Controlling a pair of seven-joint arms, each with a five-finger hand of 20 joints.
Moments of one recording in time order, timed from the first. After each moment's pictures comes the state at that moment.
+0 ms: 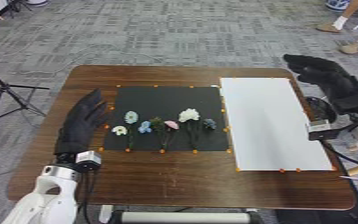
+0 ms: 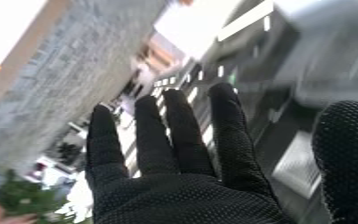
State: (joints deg) left arm 115.9 -59.6 -90.1 -111.9 48.0 1.6 16.8; right arm -108.8 -50.7 108.7 -121.0 -75.1 -11.0 3.7
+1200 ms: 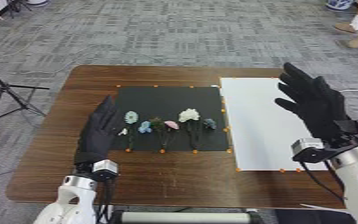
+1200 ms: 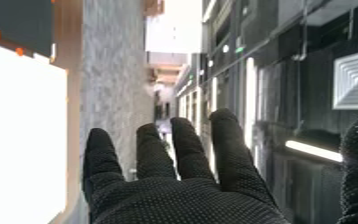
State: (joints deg) left arm 117.3 -70.0 -88.2 -111.9 49.0 -3.9 15.5; right arm -115.5 -66.9 108.2 -126.2 -56.6 -13.8 9.4
